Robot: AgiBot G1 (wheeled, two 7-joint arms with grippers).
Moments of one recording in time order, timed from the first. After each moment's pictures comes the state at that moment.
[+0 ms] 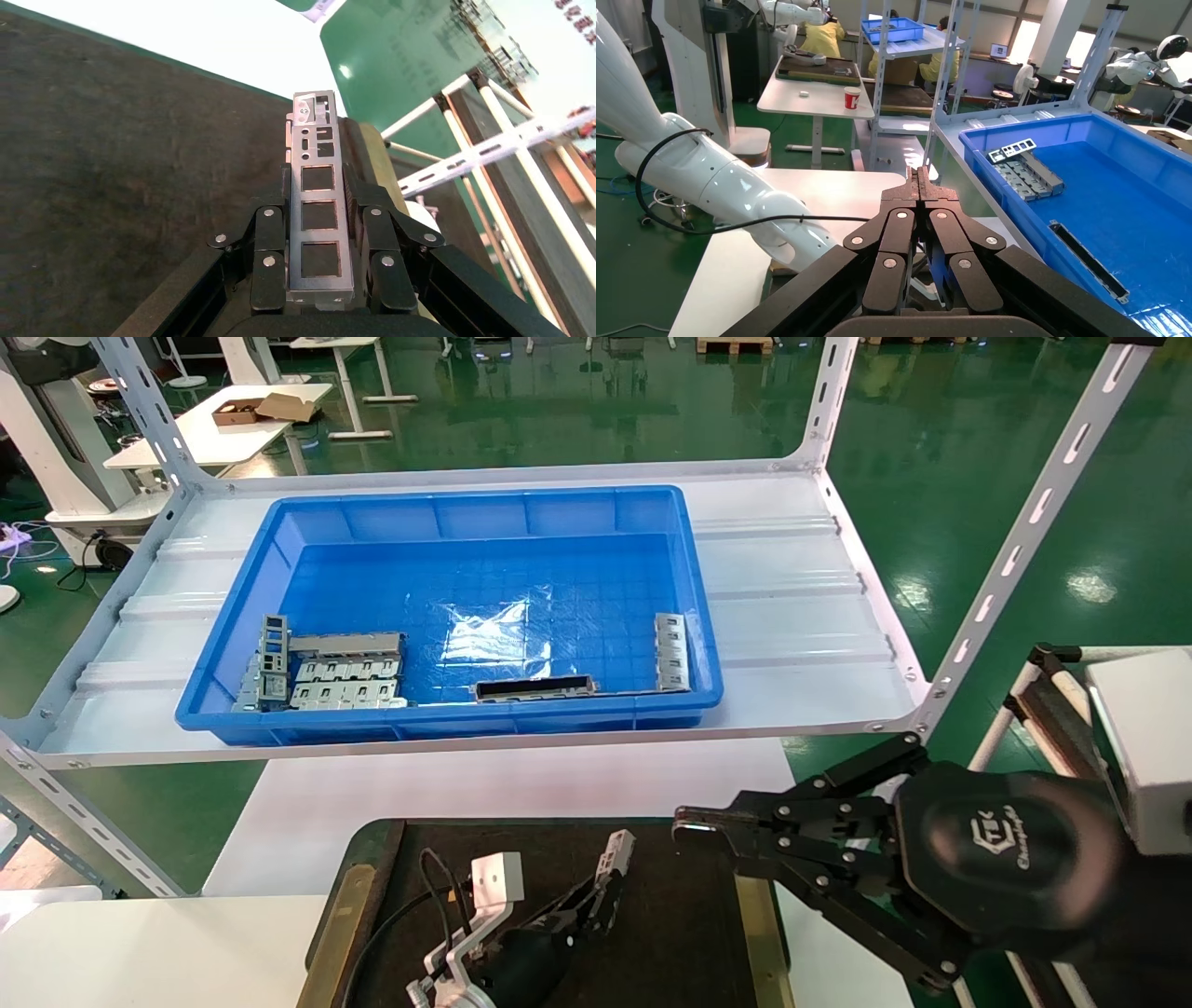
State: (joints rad) left arm -0.72 1.30 0.68 -1.01 1.21 0.12 -0.77; right arm 1.10 -0.58 -0.36 1.27 -0.67 -1.46 0.14
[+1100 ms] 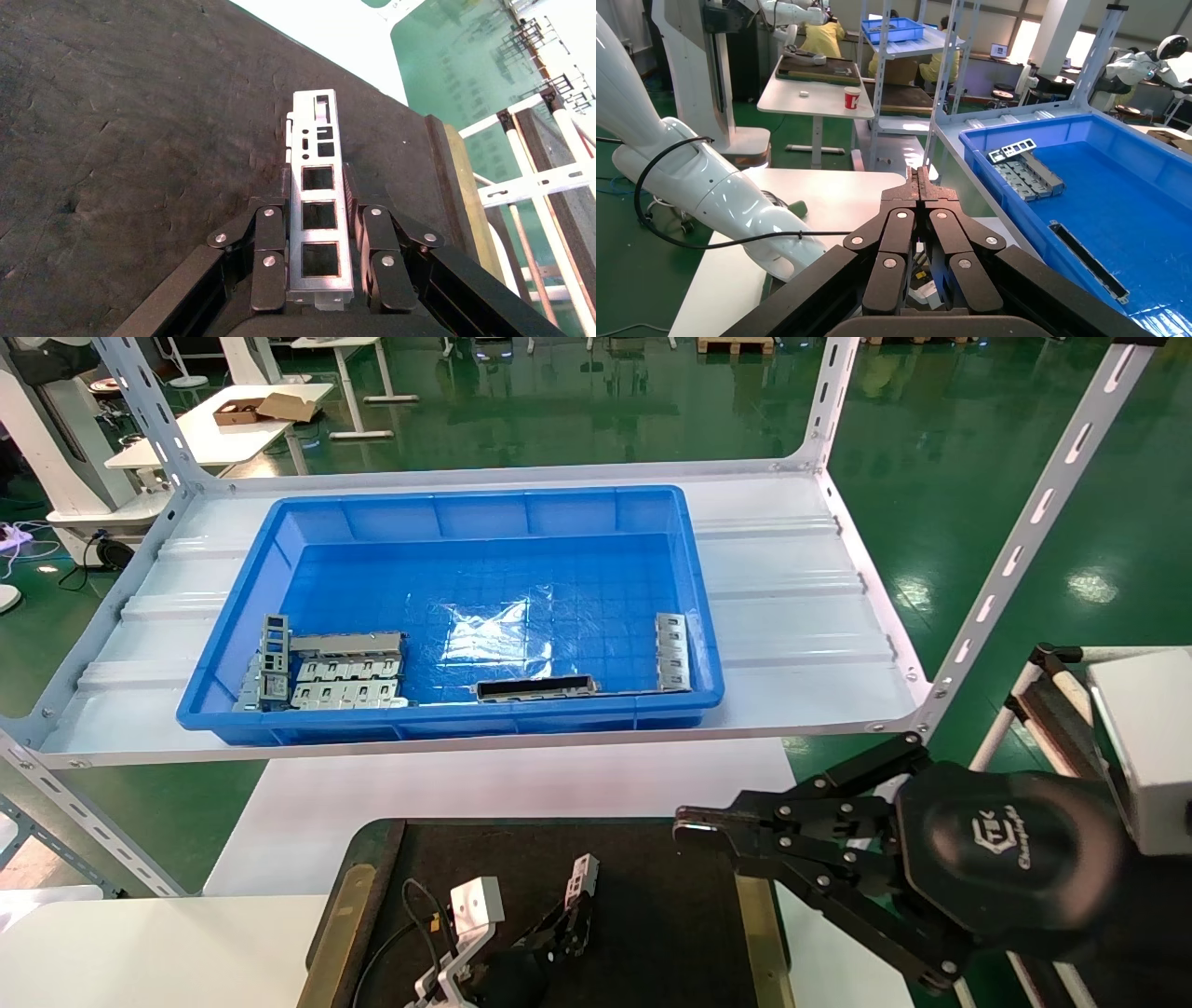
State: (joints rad) left arm -0.73 1.34 0.75 -0.90 1.17 -0.02 -0.82; right arm 1.10 -0.58 -0.37 1.27 -0.67 -1.46 0.14
